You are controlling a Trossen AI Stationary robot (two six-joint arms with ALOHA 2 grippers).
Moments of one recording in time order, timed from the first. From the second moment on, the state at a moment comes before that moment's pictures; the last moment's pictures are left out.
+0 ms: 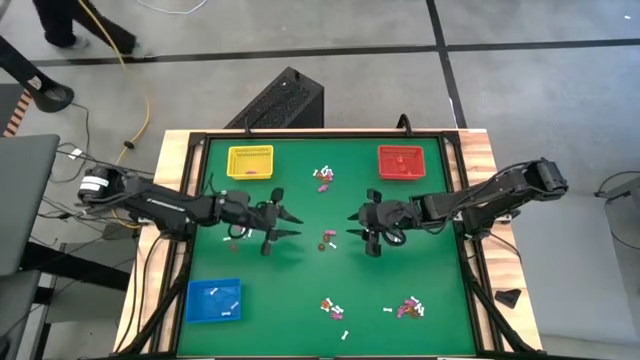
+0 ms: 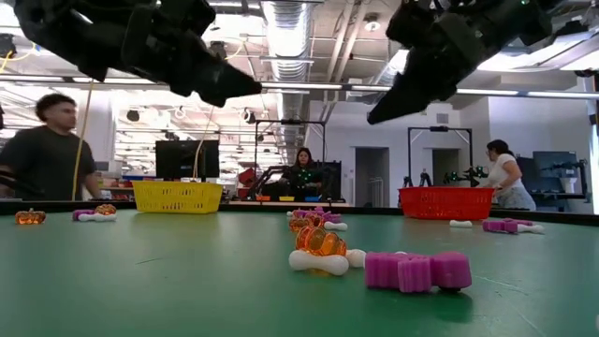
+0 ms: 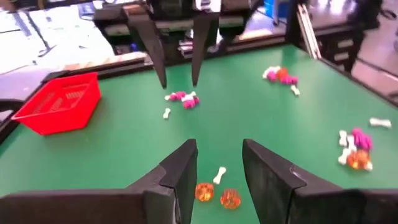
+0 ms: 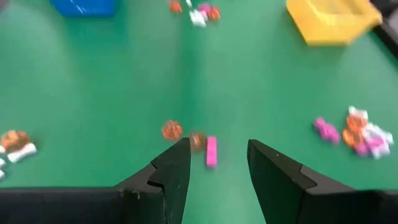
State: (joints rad) left arm -0.01 1.28 0.44 0.67 0.10 0.17; right arm 0.16 1.29 0.71 0.03 0.21 0.06
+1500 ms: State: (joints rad) left arm 0.02 0.83 0.44 0.10 -0.30 0.30; right arm 0.09 1.73 0.71 0.38 0.21 0.02
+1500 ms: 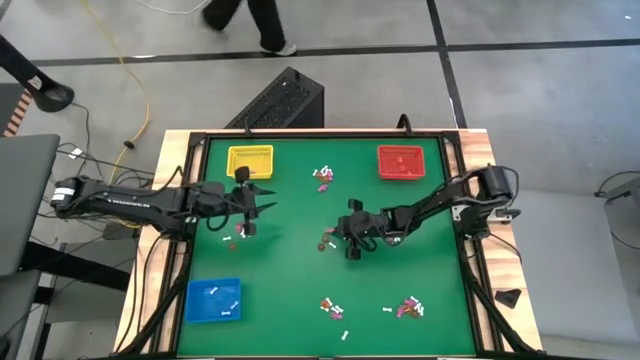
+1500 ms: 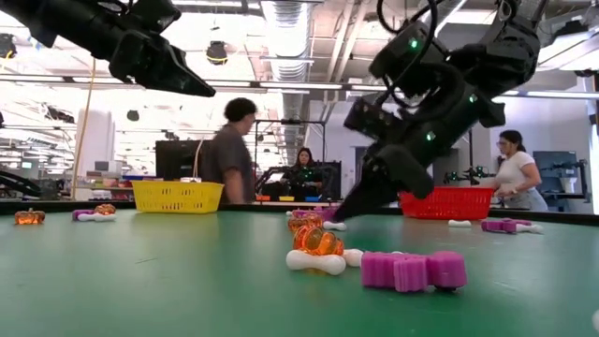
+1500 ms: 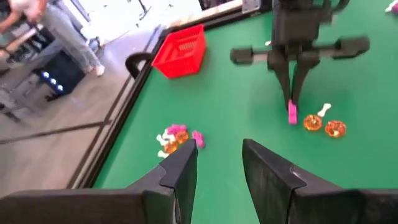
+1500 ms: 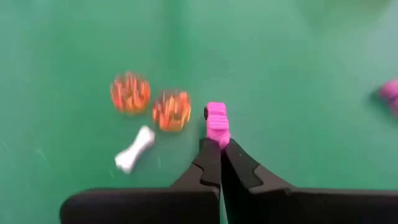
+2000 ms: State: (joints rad) left arm 0.14 0.82 0.44 -0.15 -0.97 -0.03; right arm -0.13 1.92 1.18 0.41 0.17 -0.10
